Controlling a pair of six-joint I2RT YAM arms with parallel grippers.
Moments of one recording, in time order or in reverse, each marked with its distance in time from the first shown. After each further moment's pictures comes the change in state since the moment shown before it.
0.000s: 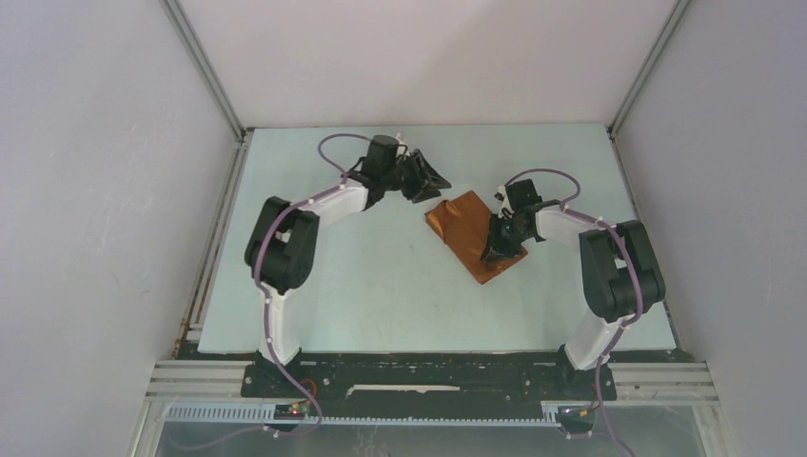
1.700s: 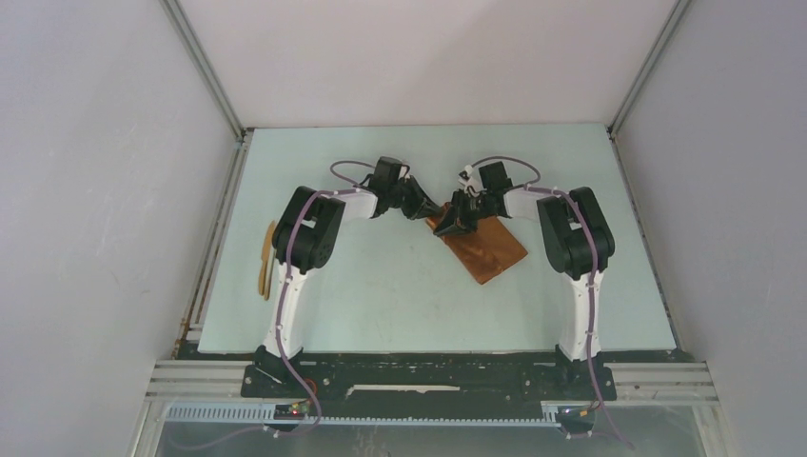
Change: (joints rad) left arm 0.043 0.227 -0.007 0.111 0.078 -0.058; right arm 0.062 0.393 0.331 0.288 -0.486 0.225
